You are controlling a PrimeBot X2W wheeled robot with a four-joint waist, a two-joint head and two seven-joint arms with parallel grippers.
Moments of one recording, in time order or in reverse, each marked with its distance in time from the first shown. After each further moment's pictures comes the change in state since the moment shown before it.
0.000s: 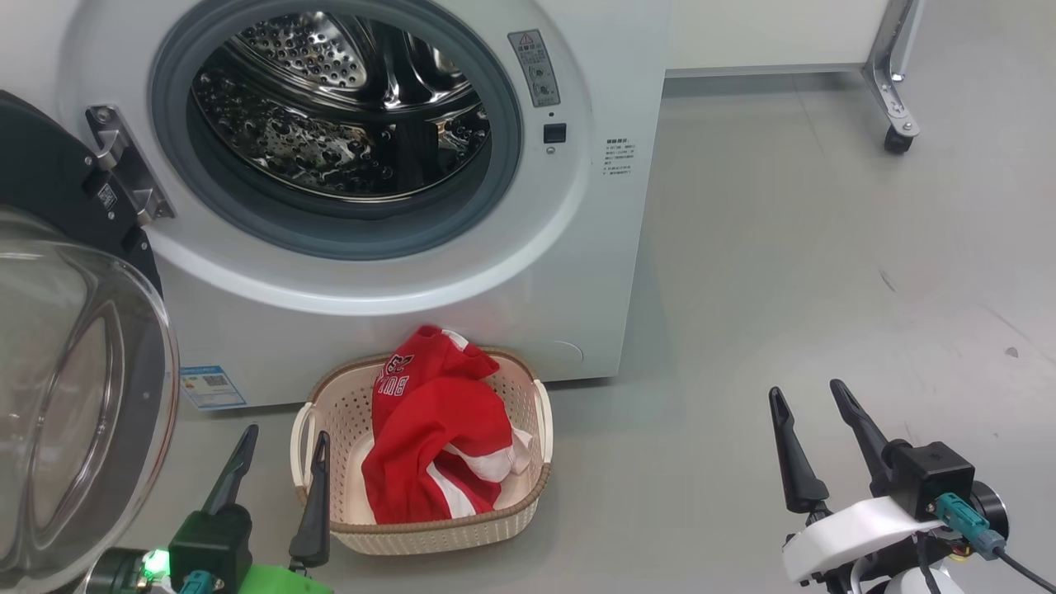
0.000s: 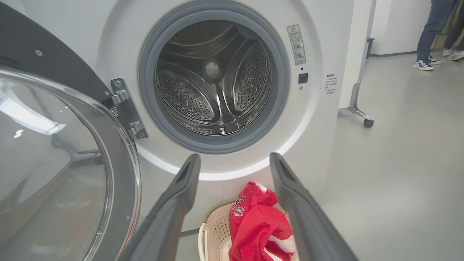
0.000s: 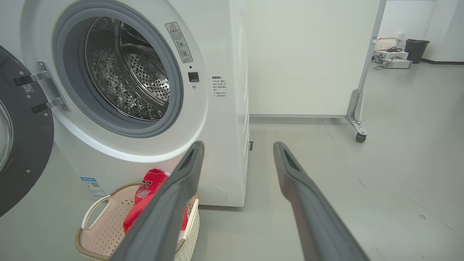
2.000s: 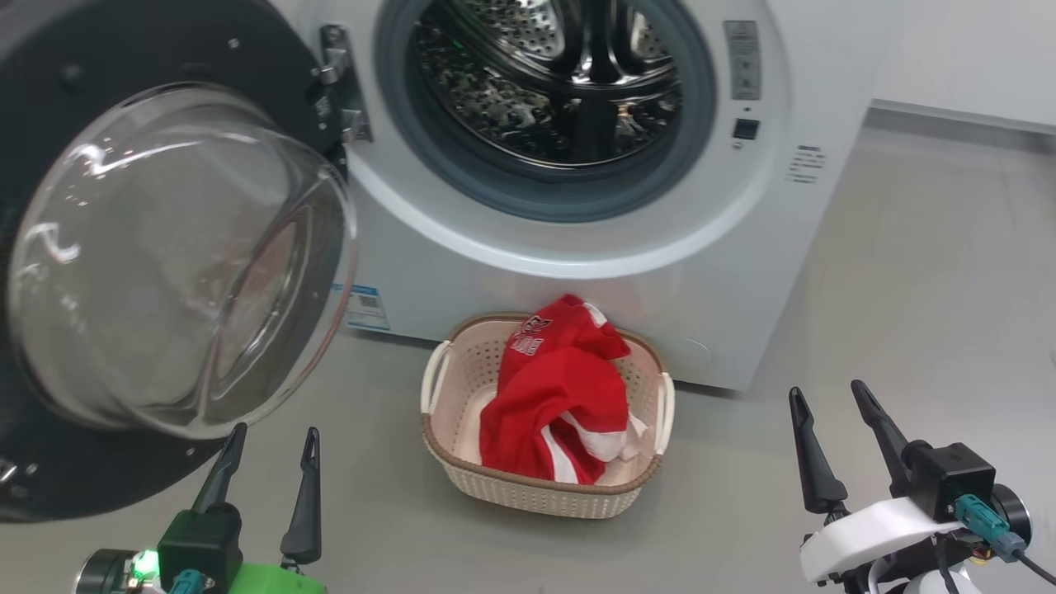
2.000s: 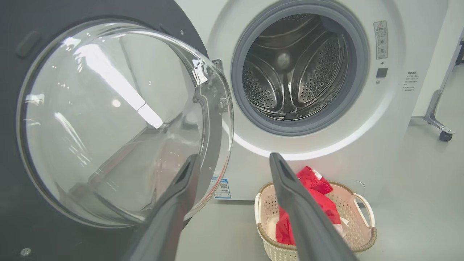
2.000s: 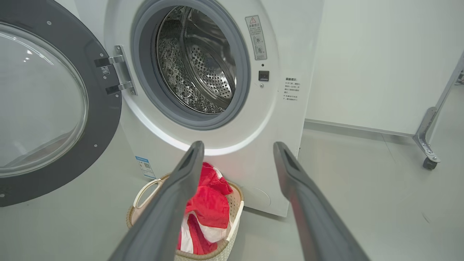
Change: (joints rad) left arm 0.007 -0.003 0.018 -0.020 0.000 0.010 0.008; right arm 0.018 -0.027 -0.017 -0.026 0.008 -0.016 0.012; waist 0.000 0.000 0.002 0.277
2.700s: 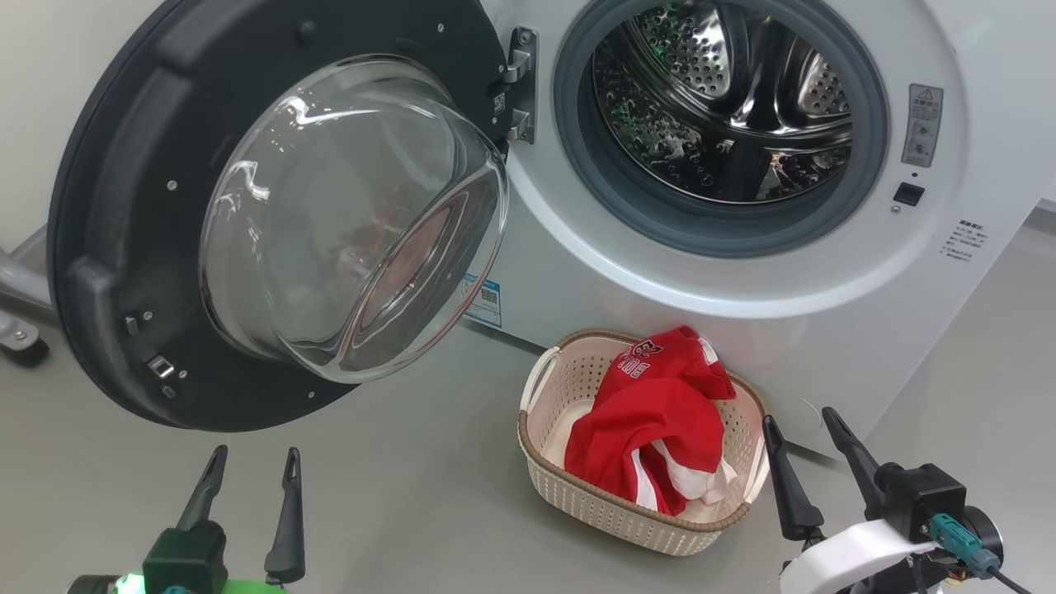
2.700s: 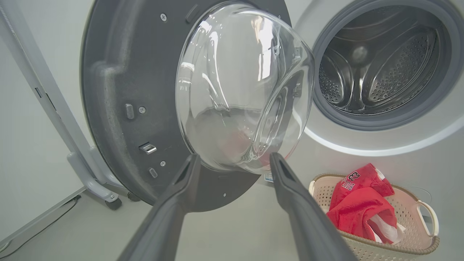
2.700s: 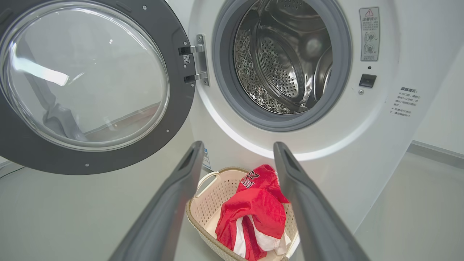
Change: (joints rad) left arm 0.032 0.006 0.027 0.012 0.000 0.003 0.002; right arm 0.033 0.019 0.035 0.002 0.007 0.002 0.014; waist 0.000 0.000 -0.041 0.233
